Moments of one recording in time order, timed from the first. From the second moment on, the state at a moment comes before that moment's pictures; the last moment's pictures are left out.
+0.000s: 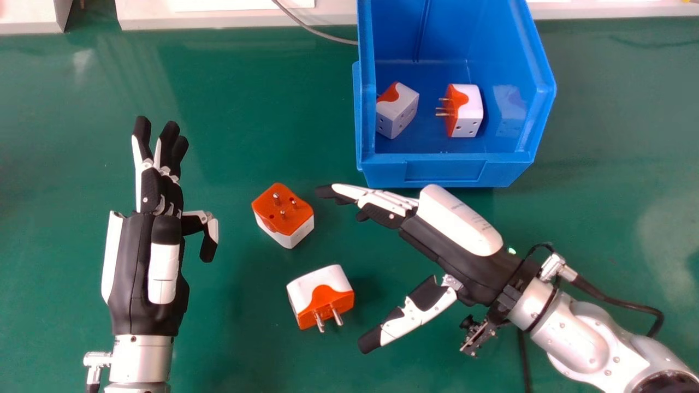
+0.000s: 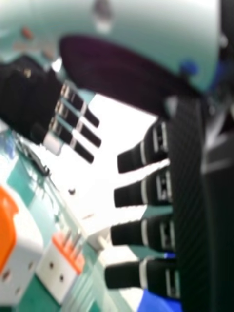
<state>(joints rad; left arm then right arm) -0.18 0.09 0.32 0.97 -0.38 -1.16 -0.60 -0.45 -0.35 0.37 0.98 -0.60 -1.11 -0.17</state>
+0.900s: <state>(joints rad) -0.18 0.09 0.32 0.96 -0.40 -1.14 -0.62 -0.53 -0.23 0.43 1.17 -0.63 -1.02 -0.17</state>
